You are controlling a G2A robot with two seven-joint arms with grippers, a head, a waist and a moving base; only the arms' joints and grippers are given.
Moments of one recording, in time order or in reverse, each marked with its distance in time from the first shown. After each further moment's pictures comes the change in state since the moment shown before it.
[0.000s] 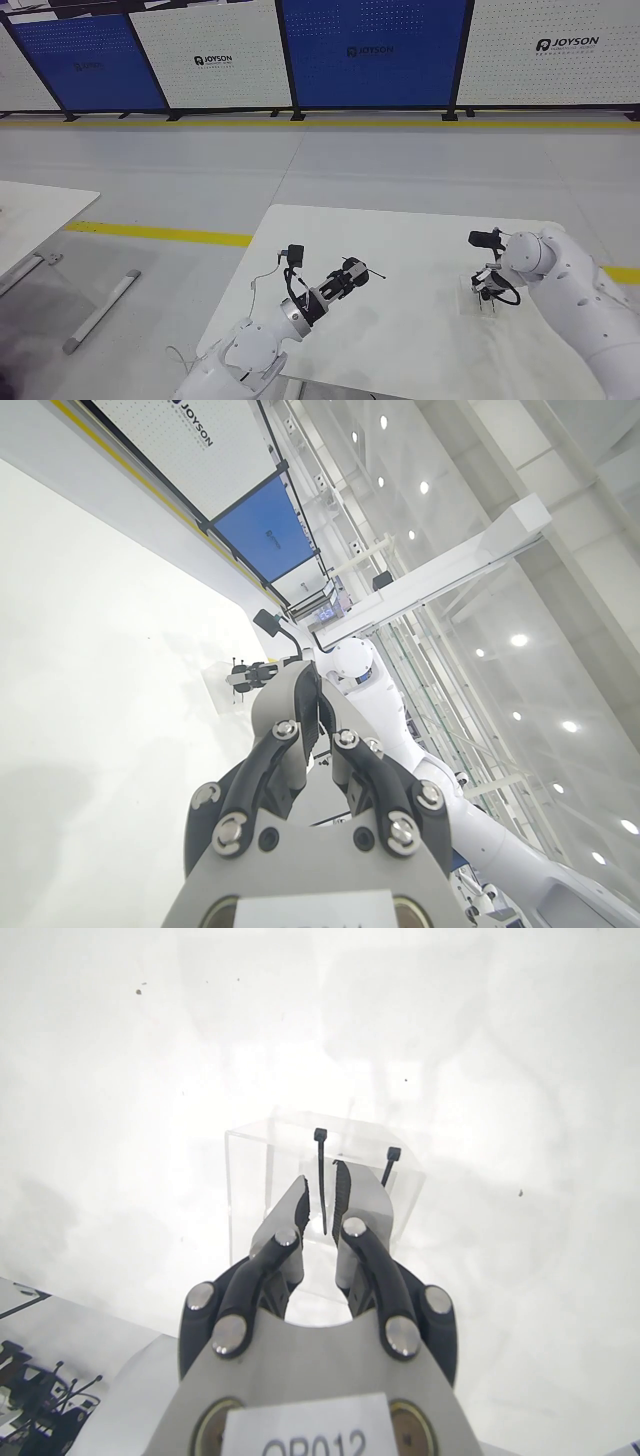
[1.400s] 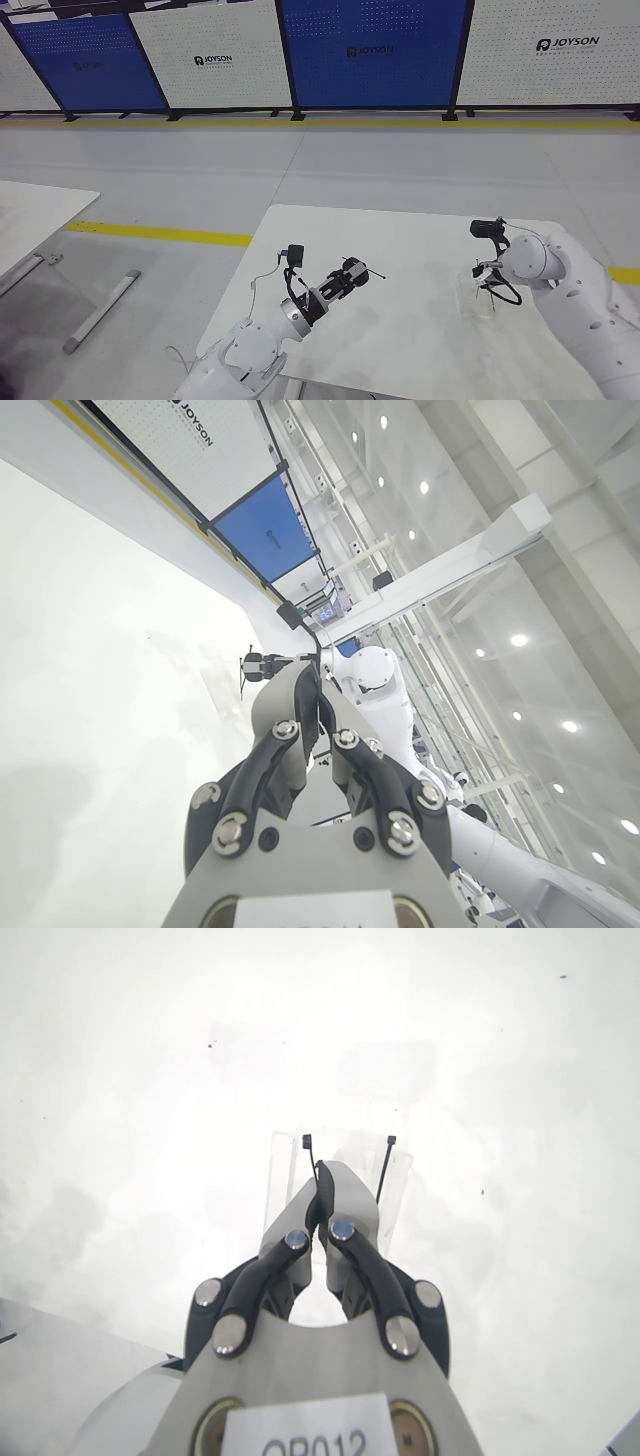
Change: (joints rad) left arm 0.000 0.000 0.000 0.000 0.000 0.000 0.000; right arm -0.139 0.075 0.155 -0.337 -0.152 0.086 -0.007
